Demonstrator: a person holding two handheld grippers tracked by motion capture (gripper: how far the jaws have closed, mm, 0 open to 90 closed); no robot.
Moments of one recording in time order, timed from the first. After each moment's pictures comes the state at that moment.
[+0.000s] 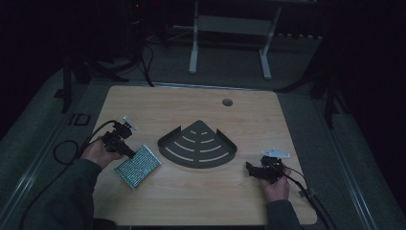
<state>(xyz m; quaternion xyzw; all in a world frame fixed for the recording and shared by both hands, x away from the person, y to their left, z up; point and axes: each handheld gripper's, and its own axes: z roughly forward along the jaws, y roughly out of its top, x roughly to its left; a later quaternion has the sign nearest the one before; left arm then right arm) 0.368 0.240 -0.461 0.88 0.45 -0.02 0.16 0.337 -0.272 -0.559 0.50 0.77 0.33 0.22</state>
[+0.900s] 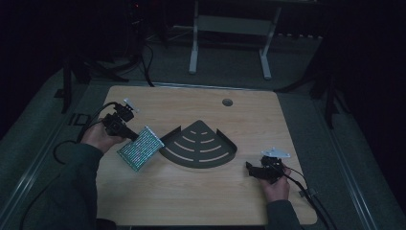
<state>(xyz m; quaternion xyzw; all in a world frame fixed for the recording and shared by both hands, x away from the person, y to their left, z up) 0.387 0.227 -0.410 0.88 0.43 0.03 0.18 0.337 -0.272 -0.559 0.50 0.77 0.33 0.22</state>
